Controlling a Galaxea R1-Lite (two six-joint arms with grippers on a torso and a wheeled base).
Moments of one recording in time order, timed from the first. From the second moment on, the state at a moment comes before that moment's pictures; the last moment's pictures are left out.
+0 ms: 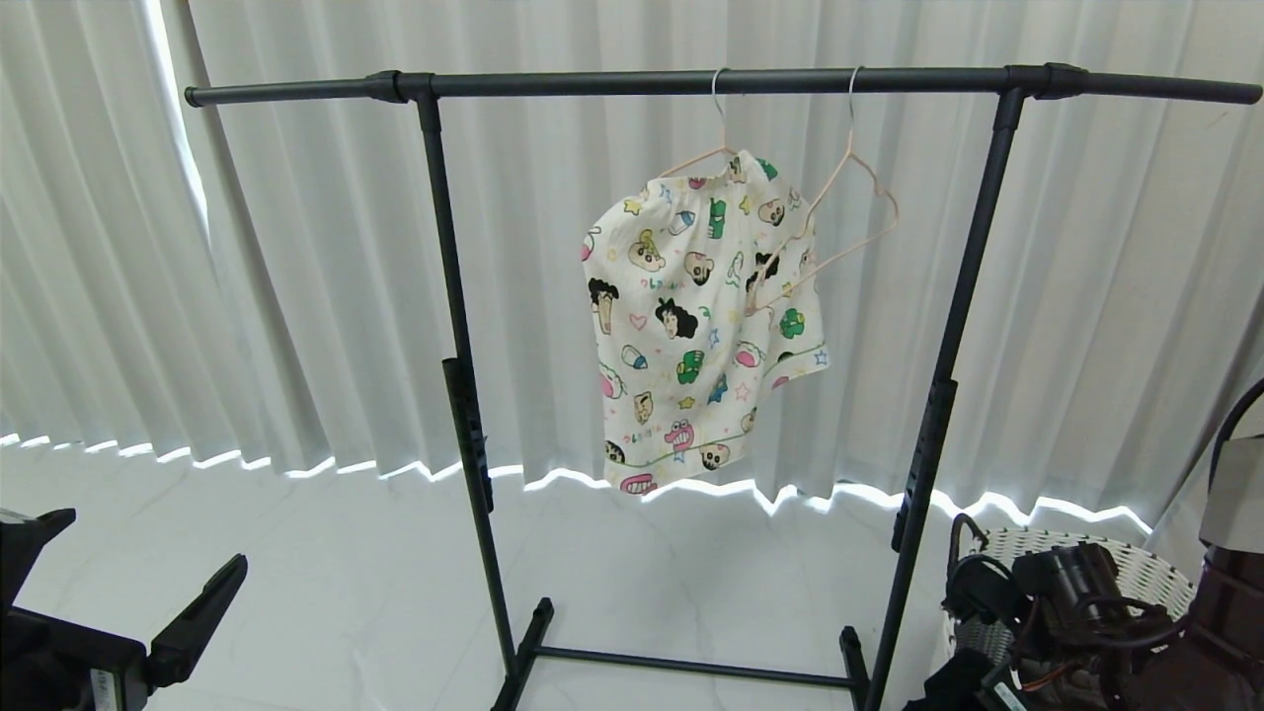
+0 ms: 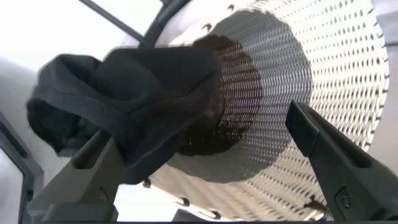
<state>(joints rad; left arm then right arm) -0.07 0.87 -0.17 -0.53 0.12 0.44 0.26 2.09 -0.28 -0.85 -0.23 -0.39</state>
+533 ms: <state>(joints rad) -0.07 0.88 -0.17 -0.54 0.12 0.44 0.26 1.91 -0.34 -0.56 -0.22 -0.39</state>
